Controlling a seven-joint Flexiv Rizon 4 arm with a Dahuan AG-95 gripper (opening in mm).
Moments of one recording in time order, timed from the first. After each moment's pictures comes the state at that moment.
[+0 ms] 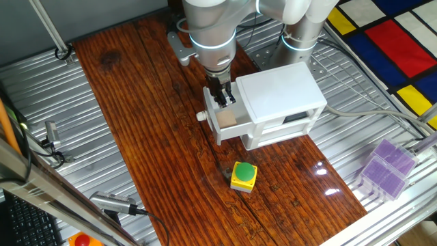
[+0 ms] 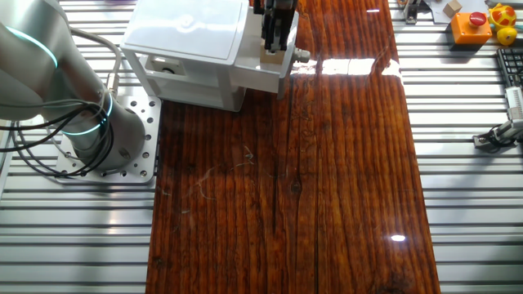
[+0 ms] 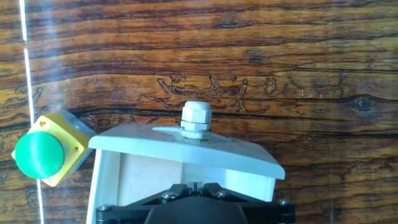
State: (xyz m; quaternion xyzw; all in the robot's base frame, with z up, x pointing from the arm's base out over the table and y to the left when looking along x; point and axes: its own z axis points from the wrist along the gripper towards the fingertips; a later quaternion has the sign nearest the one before) arm 0.379 0.127 0.178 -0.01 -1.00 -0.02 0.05
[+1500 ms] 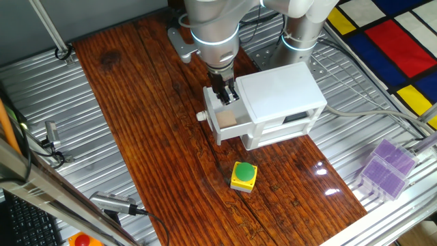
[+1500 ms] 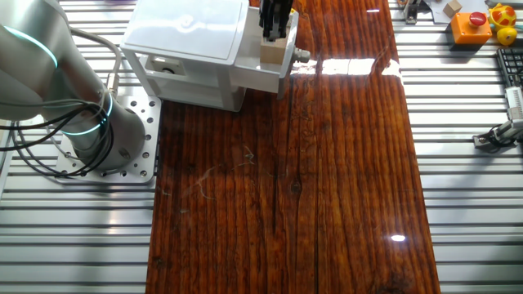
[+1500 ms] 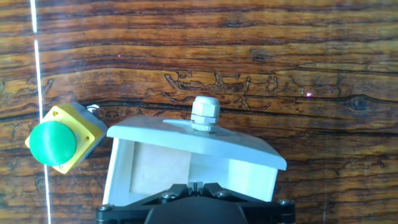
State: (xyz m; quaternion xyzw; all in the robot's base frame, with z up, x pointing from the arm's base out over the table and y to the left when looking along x) arm 0.378 0.136 0.199 -0.01 -1.00 -0.01 0.06
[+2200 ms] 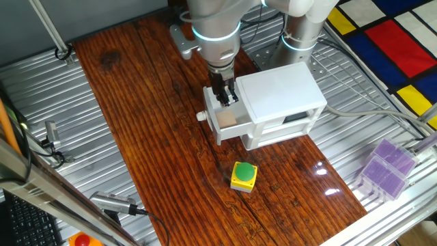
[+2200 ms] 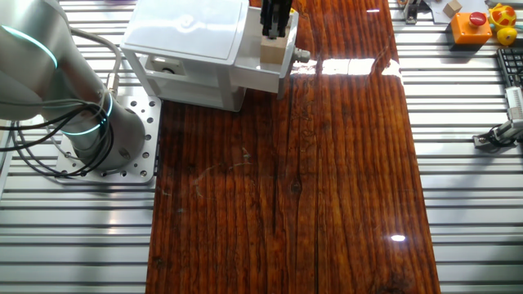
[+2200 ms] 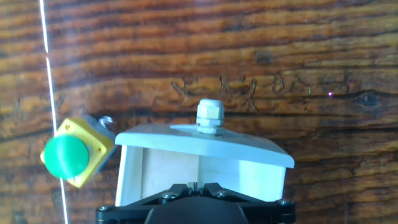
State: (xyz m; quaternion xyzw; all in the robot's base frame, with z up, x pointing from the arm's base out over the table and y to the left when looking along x) arm 0.380 0.141 0.198 -0.04 -1.00 -0.04 0.00
